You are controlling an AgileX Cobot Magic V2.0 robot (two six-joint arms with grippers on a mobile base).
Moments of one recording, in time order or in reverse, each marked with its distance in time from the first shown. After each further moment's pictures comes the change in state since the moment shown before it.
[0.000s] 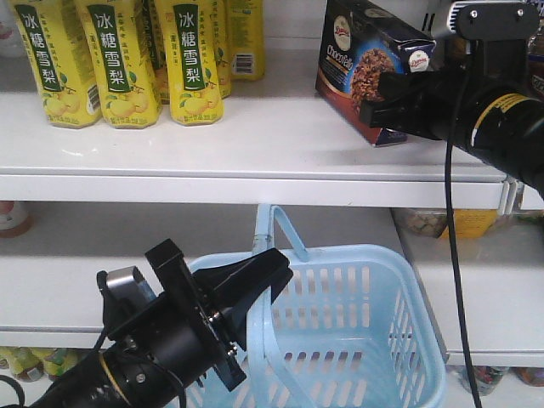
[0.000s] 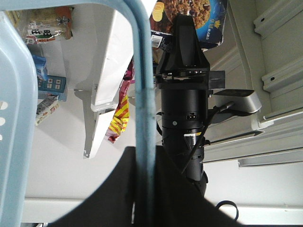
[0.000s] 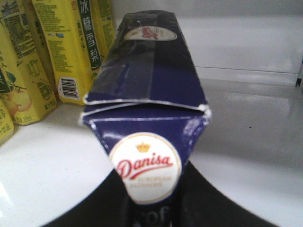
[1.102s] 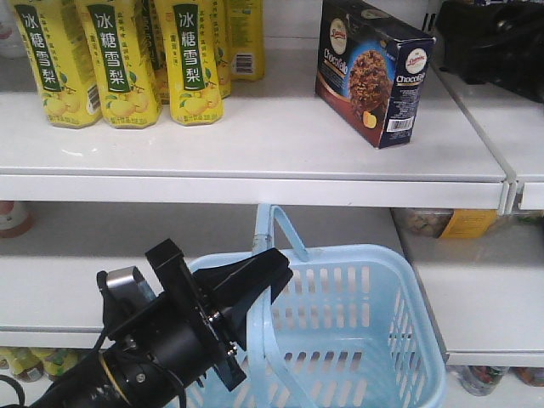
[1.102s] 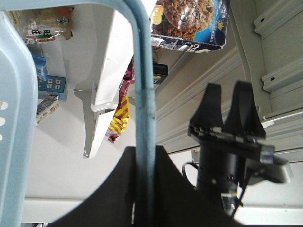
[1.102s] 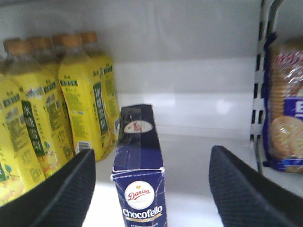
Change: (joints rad) left arm 0.000 0.000 0.000 0.000 0.000 0.000; right arm 0.000 -0.305 0.008 0.007 0.129 0.031
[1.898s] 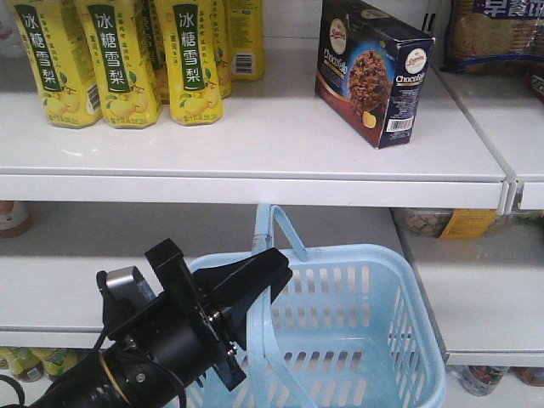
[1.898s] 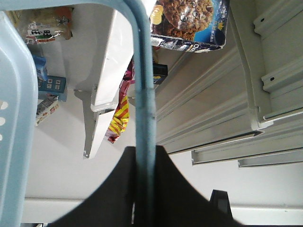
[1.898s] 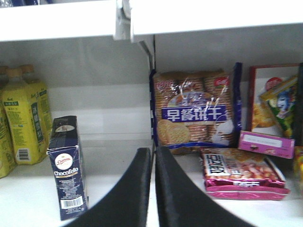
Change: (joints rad) left arm 0.000 0.000 0.000 -0.001 0.000 0.000; right arm 0.000 -0.492 0.000 0.013 0.509 -0.159
